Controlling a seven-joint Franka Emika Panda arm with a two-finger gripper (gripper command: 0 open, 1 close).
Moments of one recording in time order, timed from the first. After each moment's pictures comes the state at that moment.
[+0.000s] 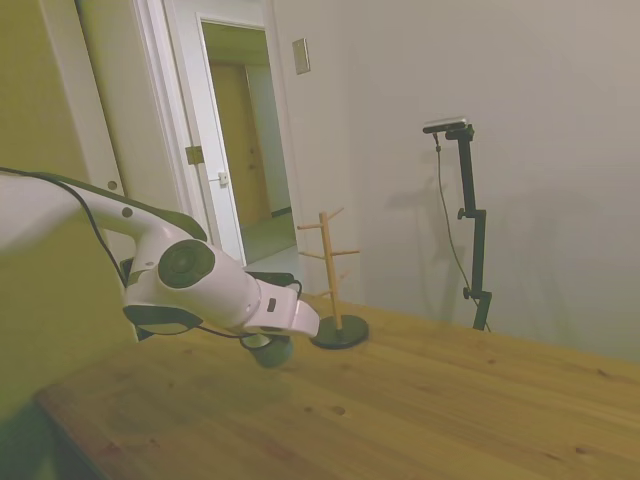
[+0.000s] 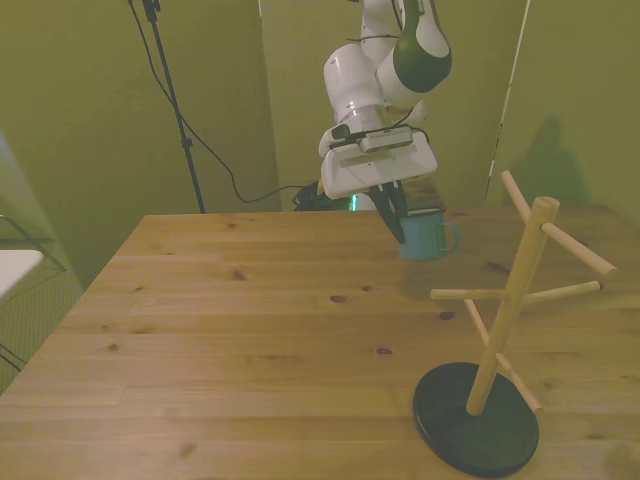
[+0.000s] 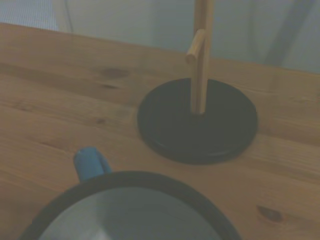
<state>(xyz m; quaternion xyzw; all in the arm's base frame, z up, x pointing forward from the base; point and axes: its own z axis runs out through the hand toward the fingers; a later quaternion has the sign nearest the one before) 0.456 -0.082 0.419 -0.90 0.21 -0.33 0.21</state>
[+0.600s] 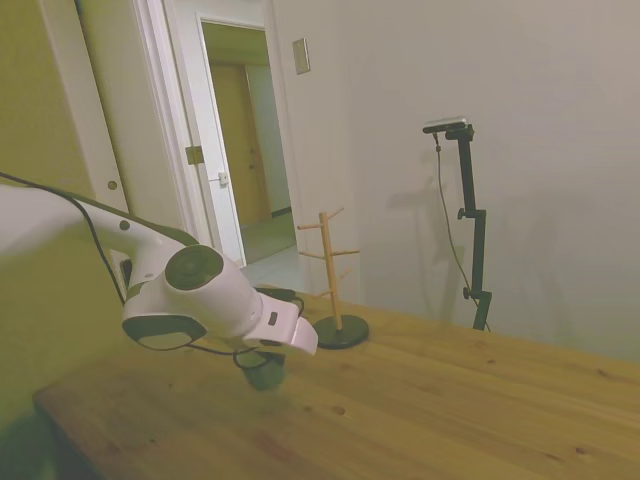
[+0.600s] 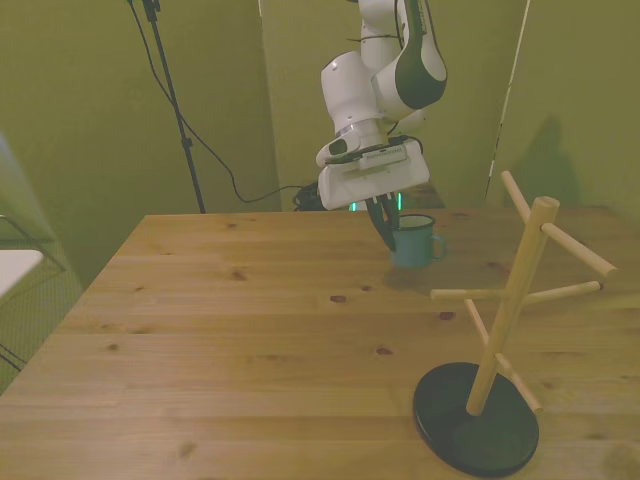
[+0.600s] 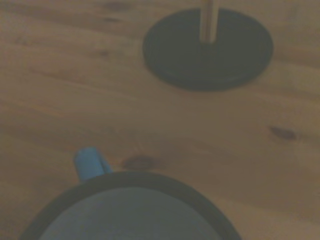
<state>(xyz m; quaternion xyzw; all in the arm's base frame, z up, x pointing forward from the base) 0.441 -0.086 0.393 -0.93 0.23 -0.24 0.18</state>
